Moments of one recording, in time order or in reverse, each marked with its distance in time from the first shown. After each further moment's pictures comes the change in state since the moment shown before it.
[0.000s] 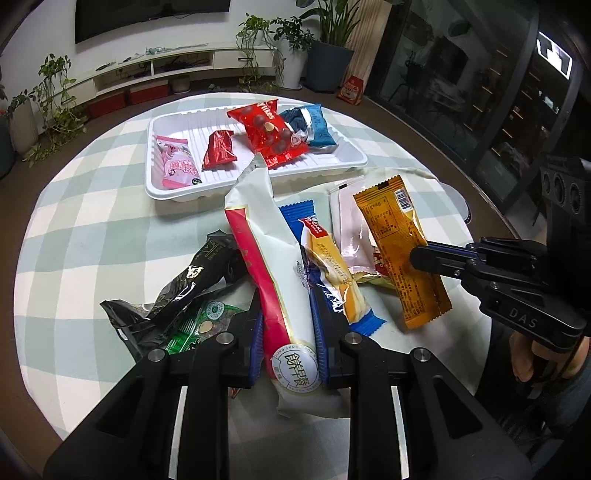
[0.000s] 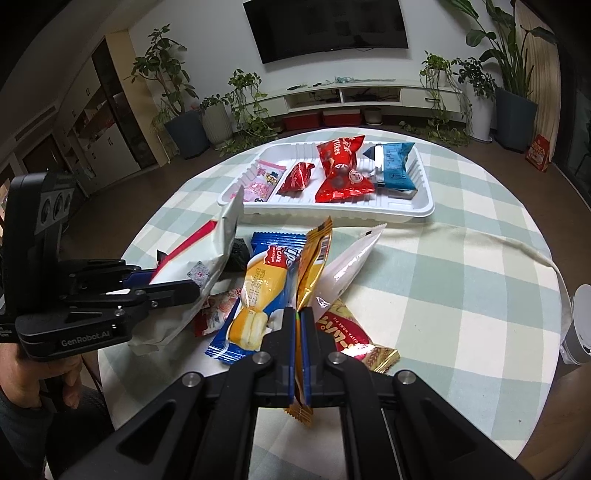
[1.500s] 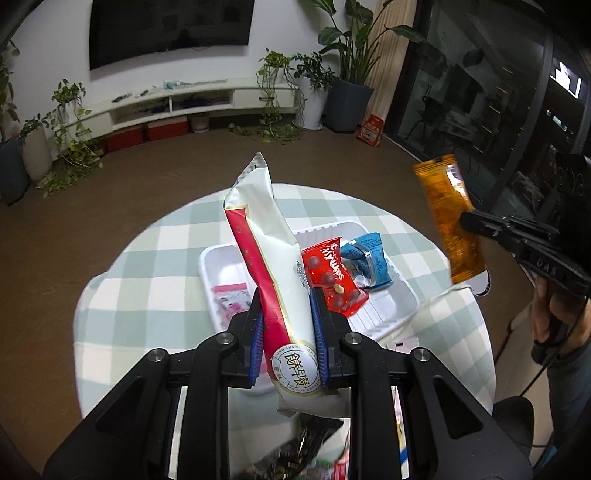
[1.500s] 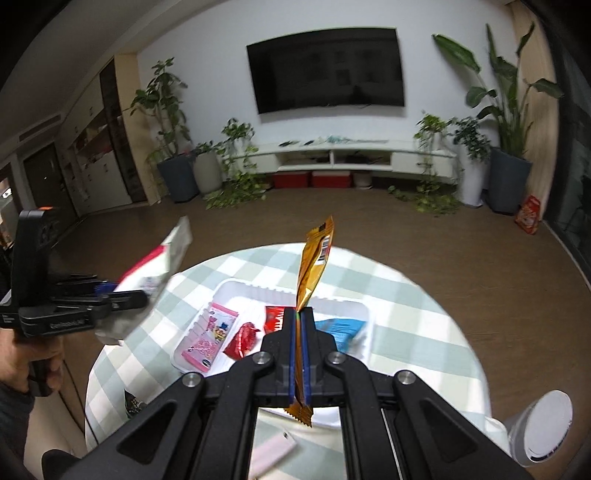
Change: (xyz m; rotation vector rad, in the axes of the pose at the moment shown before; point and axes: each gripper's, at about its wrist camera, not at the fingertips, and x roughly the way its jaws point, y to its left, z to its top) left arm -0.028 0.083 0.188 -0.026 -0.110 0.052; right arm 0.000 -0.056 0.189 -0.084 -0.161 -0.041
